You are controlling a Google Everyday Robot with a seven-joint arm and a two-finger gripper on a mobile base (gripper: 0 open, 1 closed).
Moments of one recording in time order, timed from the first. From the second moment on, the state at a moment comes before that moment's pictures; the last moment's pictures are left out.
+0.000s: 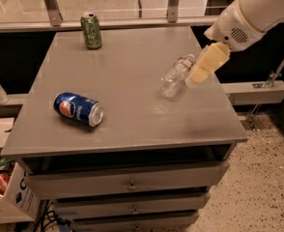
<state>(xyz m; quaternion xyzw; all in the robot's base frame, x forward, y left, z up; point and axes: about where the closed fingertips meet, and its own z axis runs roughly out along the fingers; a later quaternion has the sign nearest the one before) 0.575 -0.148 0.943 -0.54 0.79 0.09 0.28</state>
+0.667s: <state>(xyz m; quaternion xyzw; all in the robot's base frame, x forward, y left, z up) 0.603 -0.111 0.932 -0.52 0.78 0.16 0.31</state>
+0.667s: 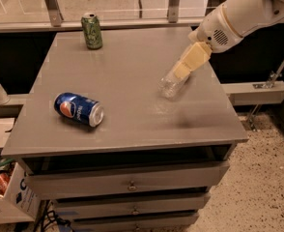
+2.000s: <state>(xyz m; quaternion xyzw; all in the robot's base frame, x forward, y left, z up) 0.739 -0.040 0.908 -0.43 0.75 0.23 0.44</state>
